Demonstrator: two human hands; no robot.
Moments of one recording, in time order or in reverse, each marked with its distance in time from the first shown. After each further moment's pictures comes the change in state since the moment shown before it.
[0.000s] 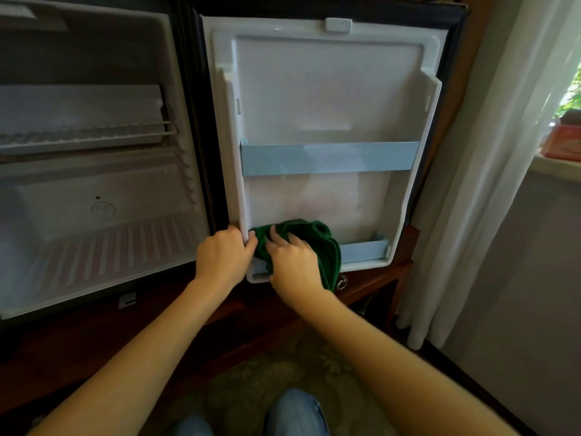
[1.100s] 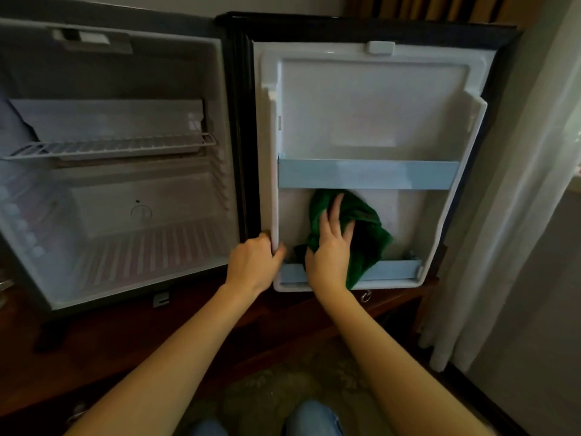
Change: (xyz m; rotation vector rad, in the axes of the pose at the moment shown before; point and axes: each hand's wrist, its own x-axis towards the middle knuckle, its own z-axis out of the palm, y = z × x) left_hand 0.000 -0.012 -0.002 -0.171 -0.060 0.033; right_hand 0.023 -0.002 0.001 0.395 0.361 0.370
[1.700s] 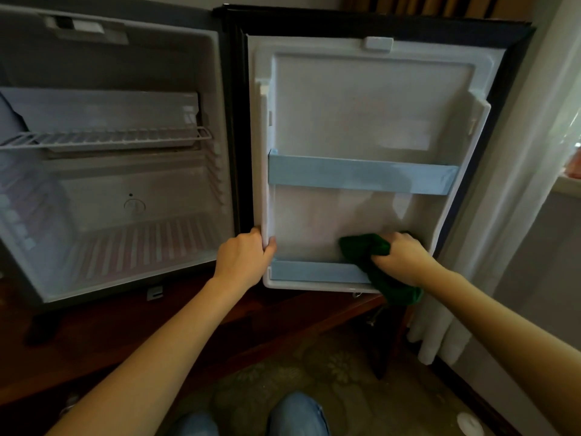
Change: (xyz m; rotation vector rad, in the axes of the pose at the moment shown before) left_hand -0.004 -0.004 -0.007 0.166 0.031 0.048; right_hand 0.029 0.081 -0.114 -0.258 -0.587 -0.035
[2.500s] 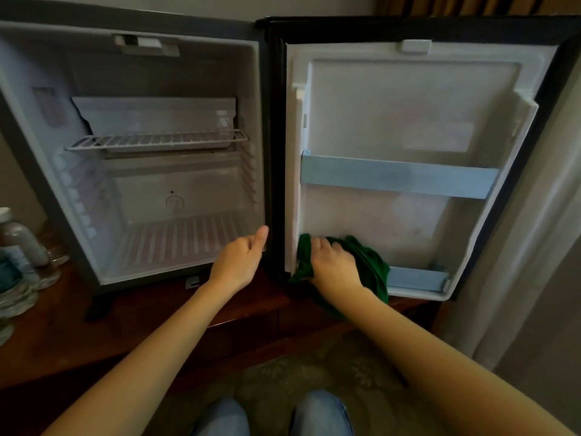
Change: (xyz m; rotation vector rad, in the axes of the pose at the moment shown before) left_hand -0.025 -0.050 -0.031 -0.434 -0.153 -0.242; right_hand 0.019 -0.122 0.104 -0.483 0.206 -0.168
